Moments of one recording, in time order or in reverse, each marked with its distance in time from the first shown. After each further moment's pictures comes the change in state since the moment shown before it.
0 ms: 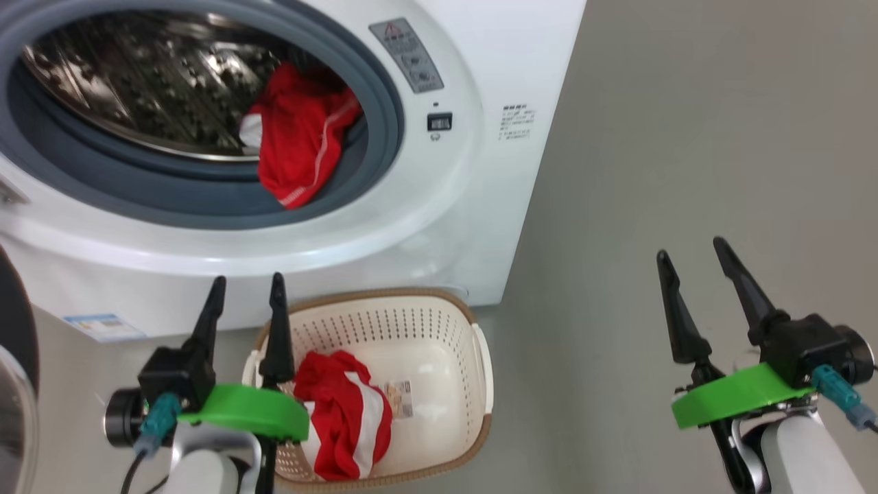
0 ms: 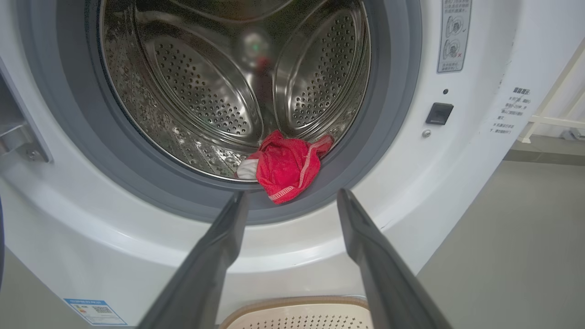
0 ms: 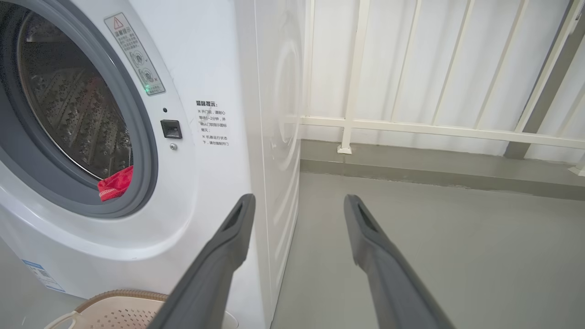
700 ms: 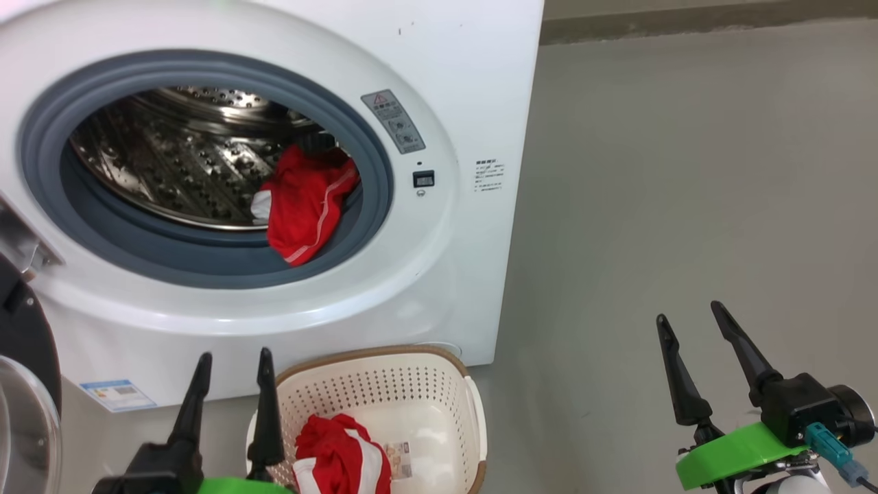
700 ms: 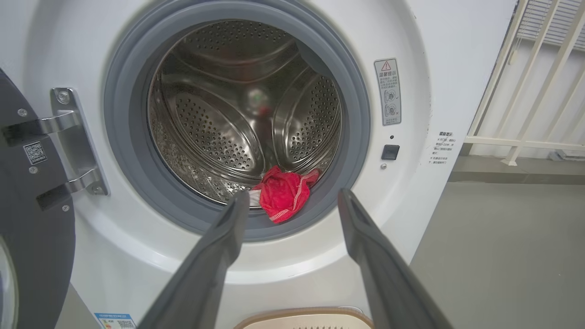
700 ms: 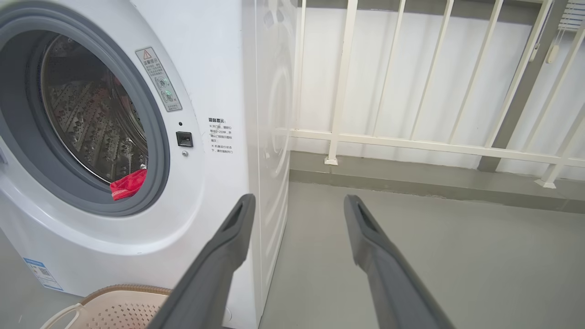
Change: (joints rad) left arm 0.269 0.007 0.035 -0.234 0.053 0.015 -0.003; right arm 0.149 0.002 -0.006 -0.030 -0.039 0.000 0.000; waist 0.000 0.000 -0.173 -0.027
